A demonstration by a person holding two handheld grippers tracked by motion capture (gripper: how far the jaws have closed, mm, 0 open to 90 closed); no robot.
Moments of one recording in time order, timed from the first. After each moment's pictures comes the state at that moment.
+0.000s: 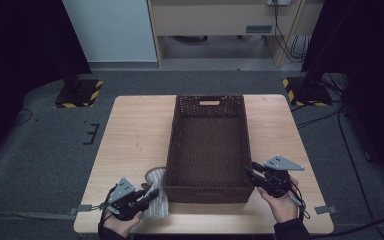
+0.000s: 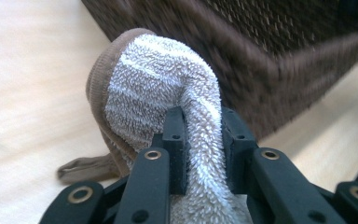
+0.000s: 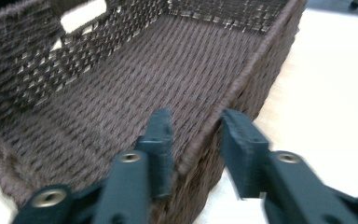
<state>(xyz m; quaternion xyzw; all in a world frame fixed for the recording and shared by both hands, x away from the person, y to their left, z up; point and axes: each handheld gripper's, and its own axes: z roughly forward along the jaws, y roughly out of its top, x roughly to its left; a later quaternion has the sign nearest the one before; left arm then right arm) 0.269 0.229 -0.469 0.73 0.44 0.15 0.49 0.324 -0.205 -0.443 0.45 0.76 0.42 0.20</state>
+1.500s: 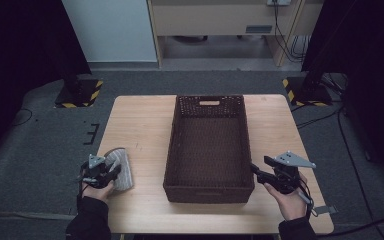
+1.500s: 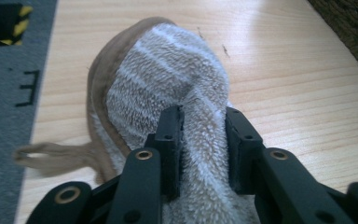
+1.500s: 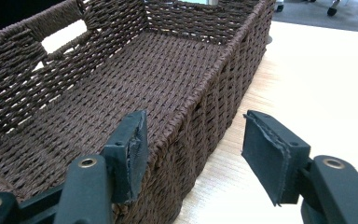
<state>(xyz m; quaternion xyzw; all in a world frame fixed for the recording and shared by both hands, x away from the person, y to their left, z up) 0.349 0.322 -0.501 0.70 0.58 0.23 0.35 0.328 -0.225 -0.433 0.47 0.73 0.44 0.22</state>
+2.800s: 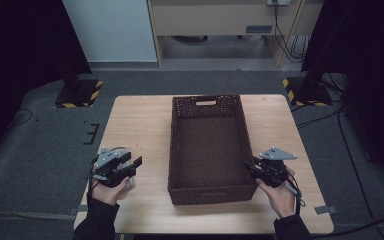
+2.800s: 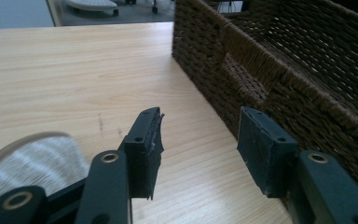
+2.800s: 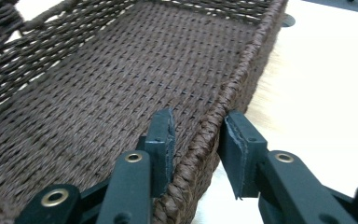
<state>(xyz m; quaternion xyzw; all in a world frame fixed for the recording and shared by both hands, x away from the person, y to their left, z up) 0.339 0.258 -0.443 0.70 0.49 0.23 0.46 0.355 -0.208 -0.449 0.45 0.77 0.40 0.21</state>
